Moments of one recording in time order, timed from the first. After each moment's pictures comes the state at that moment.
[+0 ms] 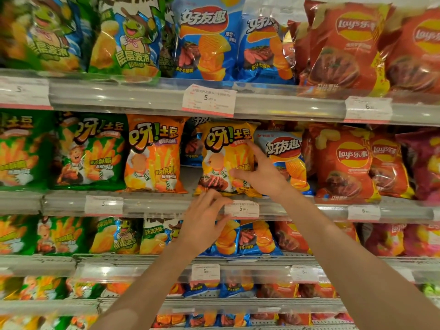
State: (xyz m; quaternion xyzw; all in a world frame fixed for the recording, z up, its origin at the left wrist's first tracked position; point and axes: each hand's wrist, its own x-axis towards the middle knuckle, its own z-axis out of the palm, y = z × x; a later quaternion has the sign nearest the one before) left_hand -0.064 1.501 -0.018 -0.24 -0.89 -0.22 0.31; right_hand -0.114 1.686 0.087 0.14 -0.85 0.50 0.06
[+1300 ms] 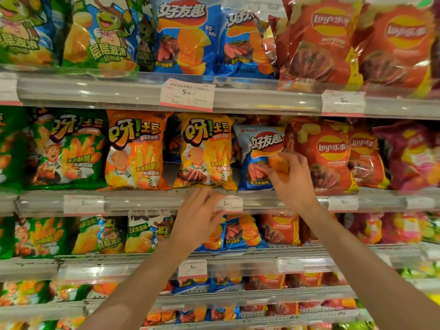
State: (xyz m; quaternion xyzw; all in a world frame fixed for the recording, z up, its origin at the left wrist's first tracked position) left_hand -0.059 1.524 -0.016 -0.25 -0.89 -0.18 0.32; right_hand -0.070 1.770 0.067 0.01 -0.89 0.35 0.28
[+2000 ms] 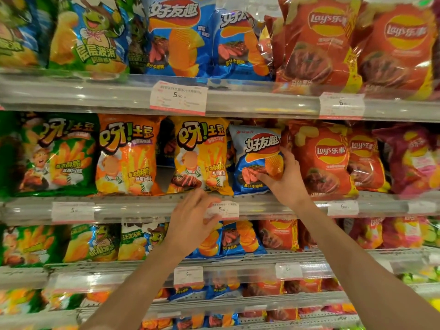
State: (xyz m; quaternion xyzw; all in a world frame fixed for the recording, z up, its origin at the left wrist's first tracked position) left_hand -0.067 1.524 -0.014 -0.22 -0.90 -0.22 0.28; right_hand -0.104 1.780 0.060 0.01 -0.86 0.46 0.21
